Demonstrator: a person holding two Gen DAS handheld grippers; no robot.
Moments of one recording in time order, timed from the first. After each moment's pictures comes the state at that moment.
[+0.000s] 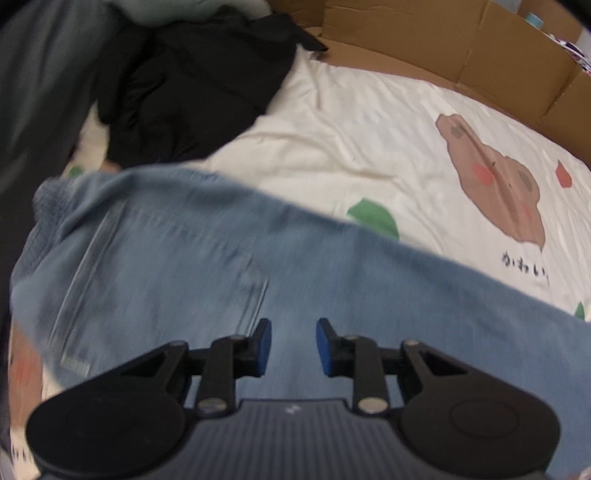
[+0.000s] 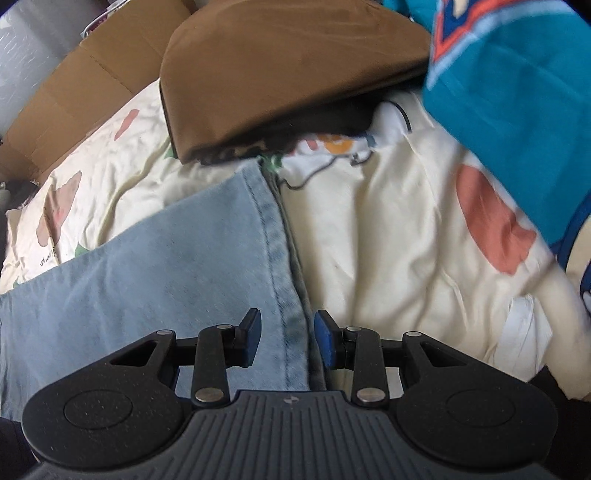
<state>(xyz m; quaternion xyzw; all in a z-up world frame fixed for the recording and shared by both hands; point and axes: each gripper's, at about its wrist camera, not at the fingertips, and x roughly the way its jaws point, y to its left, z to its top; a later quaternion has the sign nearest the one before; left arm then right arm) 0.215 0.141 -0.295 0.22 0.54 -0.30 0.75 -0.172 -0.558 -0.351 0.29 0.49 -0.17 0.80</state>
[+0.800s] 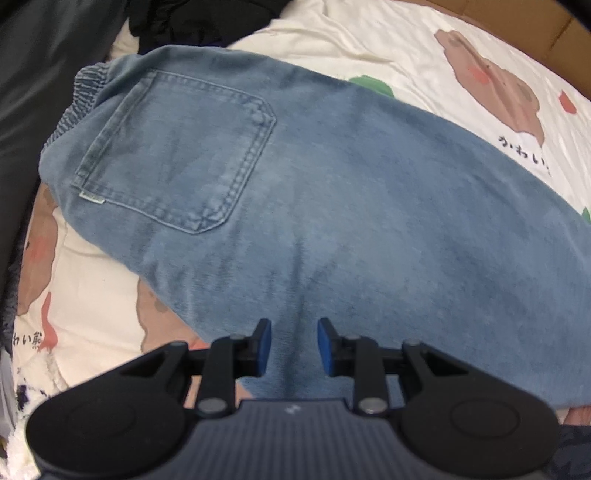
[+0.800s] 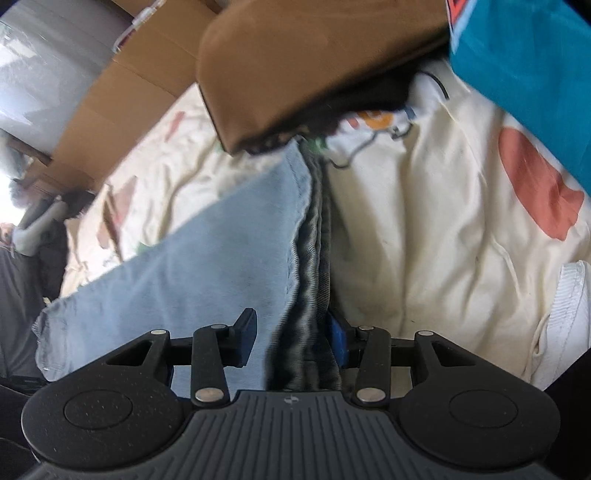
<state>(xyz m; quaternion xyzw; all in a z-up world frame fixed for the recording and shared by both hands) 0.133 0.192 -0.310 0.26 0.60 -0.26 0.71 -0.178 -0.555 -0.344 0.38 0.45 -0.08 0.80</state>
